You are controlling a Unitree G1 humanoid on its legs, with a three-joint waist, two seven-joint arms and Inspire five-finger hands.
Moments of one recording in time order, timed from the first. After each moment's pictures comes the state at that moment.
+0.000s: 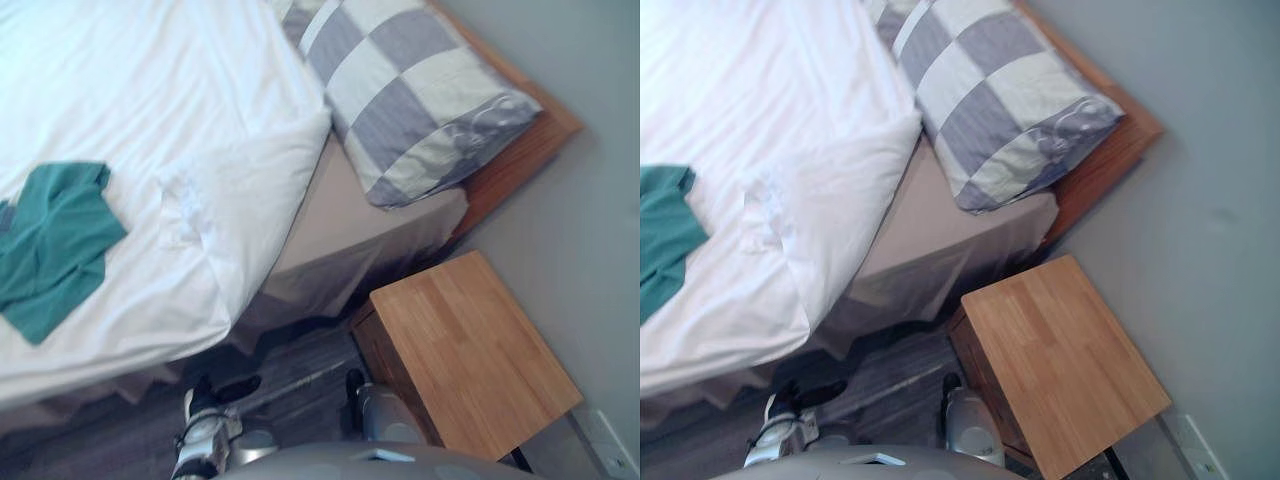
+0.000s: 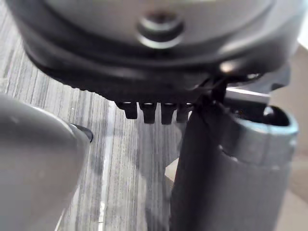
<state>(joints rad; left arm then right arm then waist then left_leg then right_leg) 0.03 -0.02 0.33 0.96 -0.03 -0.03 0.20 0.26 0.00 -0.29 1.04 0.01 0.12 -0.21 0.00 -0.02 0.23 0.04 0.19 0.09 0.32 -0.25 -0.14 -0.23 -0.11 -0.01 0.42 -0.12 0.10</state>
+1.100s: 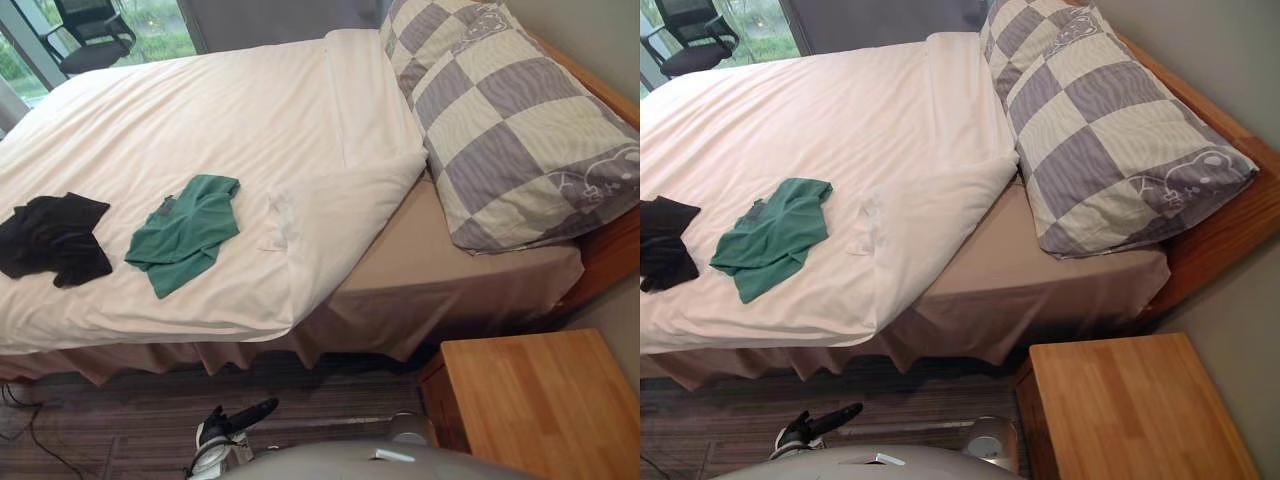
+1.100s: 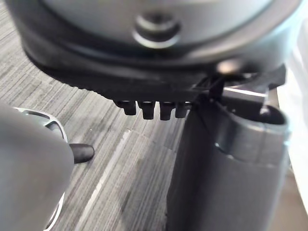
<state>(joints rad) 0.11 -0.05 0.42 1.00 -0.03 -0.01 0.17 0.30 -0.01 -0.36 0.96 0.07 0.08 -0.20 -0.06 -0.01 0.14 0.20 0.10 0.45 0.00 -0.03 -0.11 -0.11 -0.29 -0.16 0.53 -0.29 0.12</state>
